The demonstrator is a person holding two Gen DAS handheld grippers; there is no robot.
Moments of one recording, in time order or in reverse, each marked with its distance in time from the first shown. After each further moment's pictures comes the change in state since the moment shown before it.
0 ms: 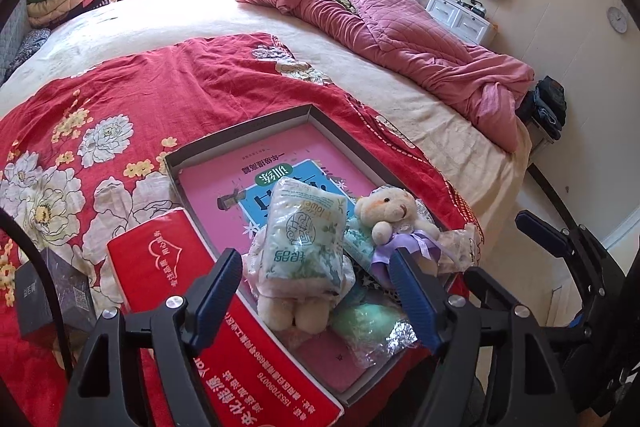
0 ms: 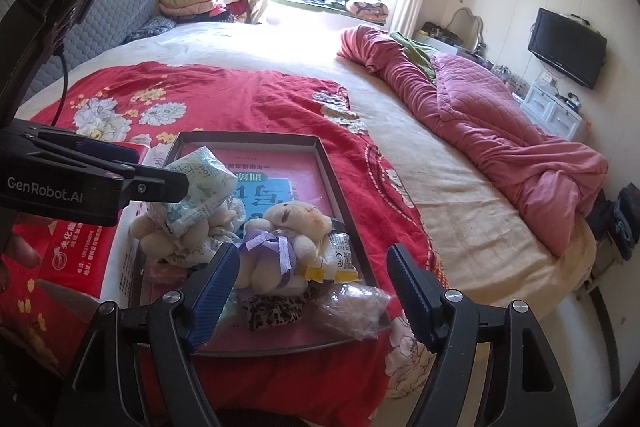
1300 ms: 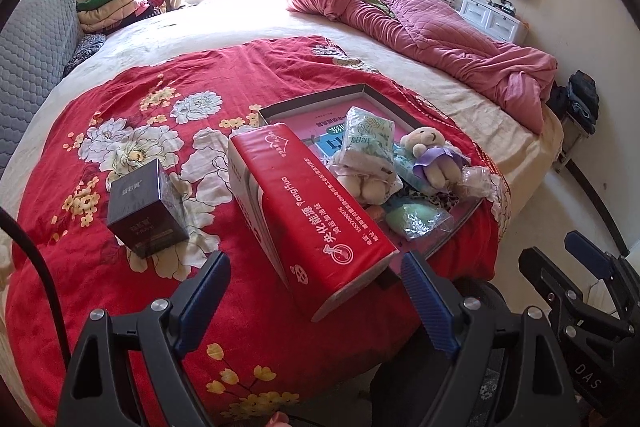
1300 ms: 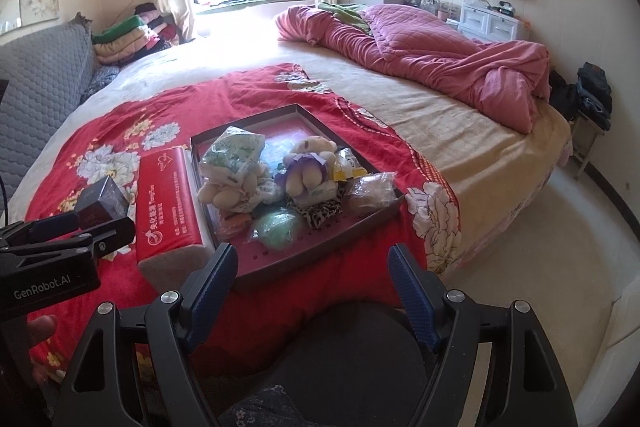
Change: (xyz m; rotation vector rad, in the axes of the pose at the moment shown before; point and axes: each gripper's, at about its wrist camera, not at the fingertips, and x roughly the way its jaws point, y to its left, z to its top) left arm -0.087 0.016 -0.094 -0.003 -0.032 0.194; right arm -0.102 0.055 -0.048 0.325 0.063 -0.069
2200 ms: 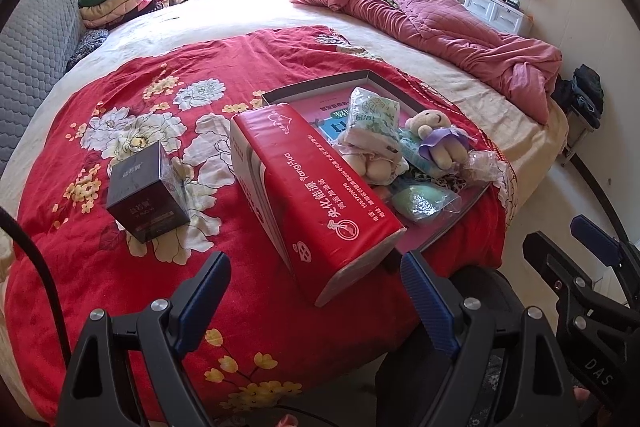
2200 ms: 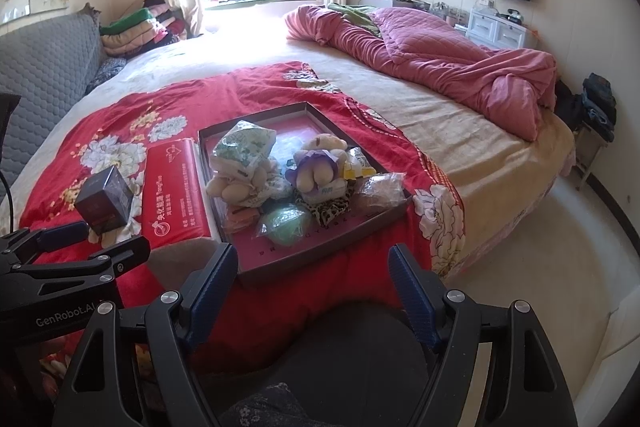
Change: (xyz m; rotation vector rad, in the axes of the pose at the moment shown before) left arm 0.004 0.000 -0.014 0.000 0.019 0.020; right arm 0.001 0.006 -0.004 -0.026 0.005 0.005
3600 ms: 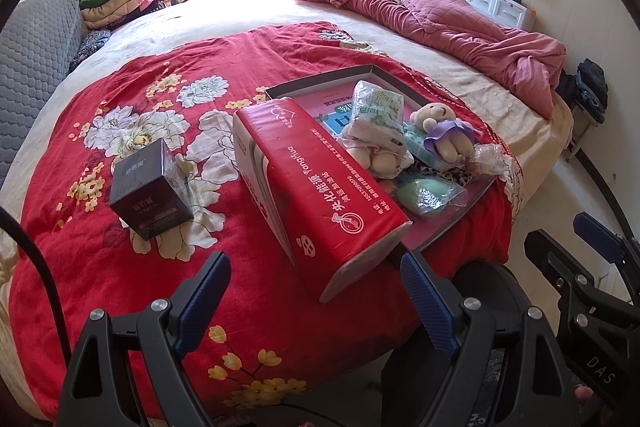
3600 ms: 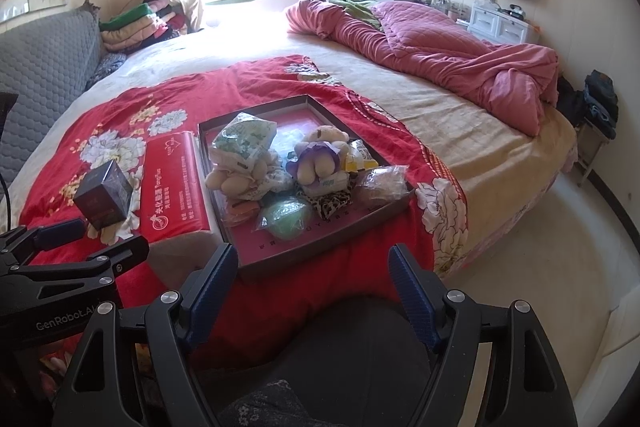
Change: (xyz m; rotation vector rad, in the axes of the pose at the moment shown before) left arm 0.004 0.002 -0.003 0.011 0.011 0.018; right arm 0.007 0.003 -0.003 0.001 0.020 0.001
